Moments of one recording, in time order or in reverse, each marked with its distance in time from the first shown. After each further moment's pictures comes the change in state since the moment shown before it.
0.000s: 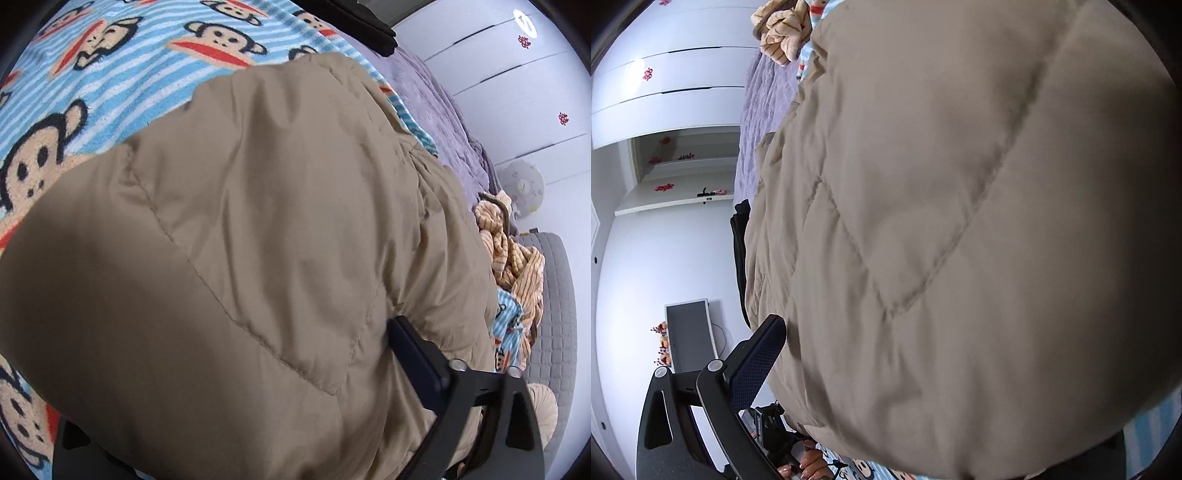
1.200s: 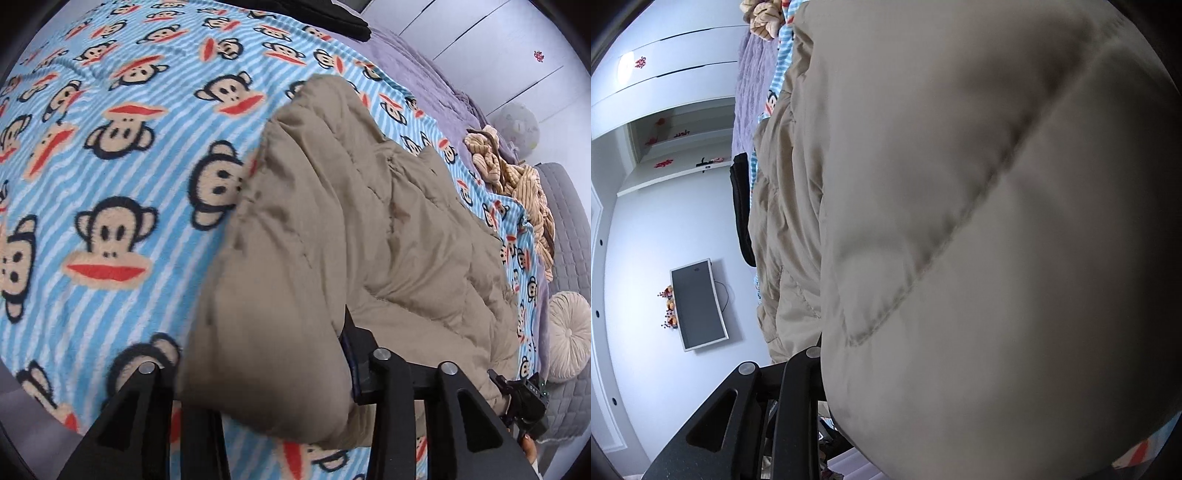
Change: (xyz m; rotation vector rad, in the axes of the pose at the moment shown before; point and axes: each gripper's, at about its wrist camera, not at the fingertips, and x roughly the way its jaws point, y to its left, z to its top) left arm -0.169 0.079 -0.147 0.192 0.043 0.121; right arm -0.088 -0.079 -0.118 0.030 0.128 -0.011
